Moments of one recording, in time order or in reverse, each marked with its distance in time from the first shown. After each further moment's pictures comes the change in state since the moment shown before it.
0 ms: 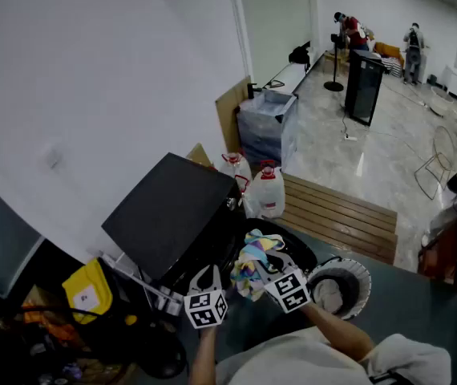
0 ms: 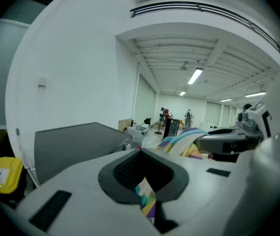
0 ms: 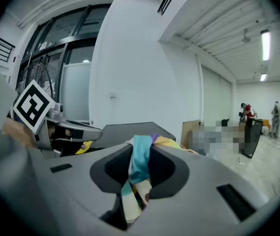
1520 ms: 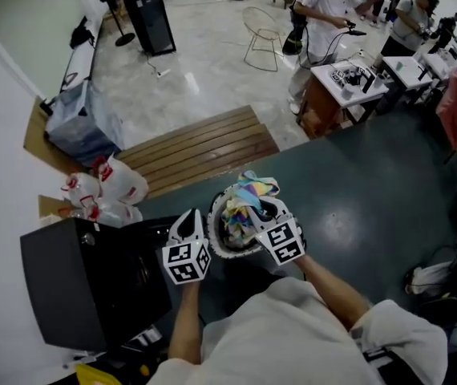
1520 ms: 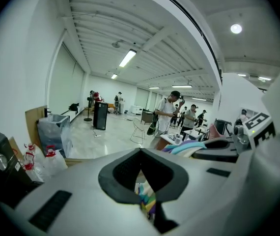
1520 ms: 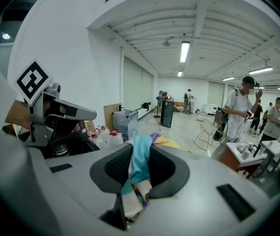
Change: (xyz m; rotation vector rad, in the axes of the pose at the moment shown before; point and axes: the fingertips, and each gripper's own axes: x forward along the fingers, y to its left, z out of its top) left arm 0.128 -0.407 -0.050 0.275 0.212 -0.829; right arm -0.292 -0.242 -0.173 0.313 0.164 -0.844
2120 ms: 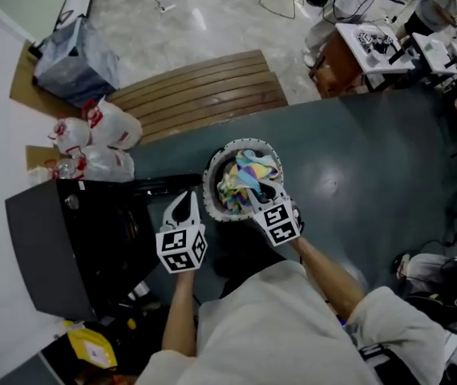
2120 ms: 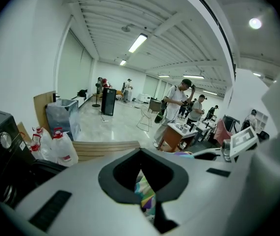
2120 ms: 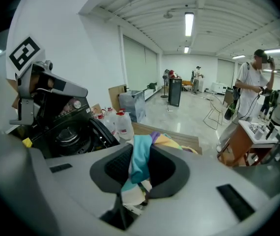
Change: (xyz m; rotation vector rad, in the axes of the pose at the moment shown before) left arm 0.034 0.030 -0.062 -0.081 0.147 0.078; right arm 0.079 0.000 -0.109 0.047 0.229 0.112
